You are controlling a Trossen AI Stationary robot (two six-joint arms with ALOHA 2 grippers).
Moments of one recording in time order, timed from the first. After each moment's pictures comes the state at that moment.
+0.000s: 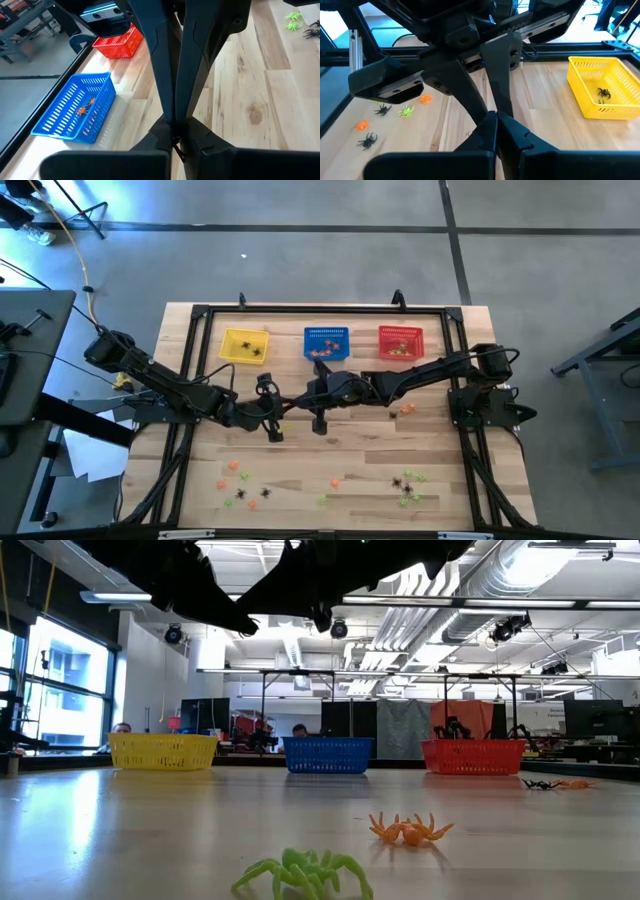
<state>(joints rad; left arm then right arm) -0.39 1.31 0.69 0.03 -0.69 -0.08 0.11 1.82 1.22 0.23 0.07 0.06</state>
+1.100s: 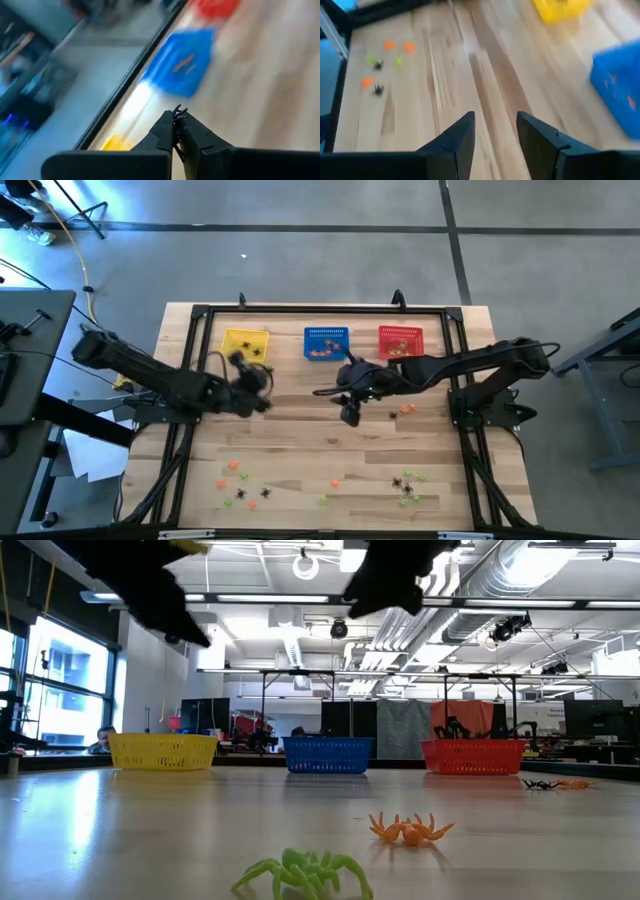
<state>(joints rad) -0.30 1.11 0.70 -0.46 -0.97 -0.25 0.12 1.52 1.22 -0.44 0.13 0.37</state>
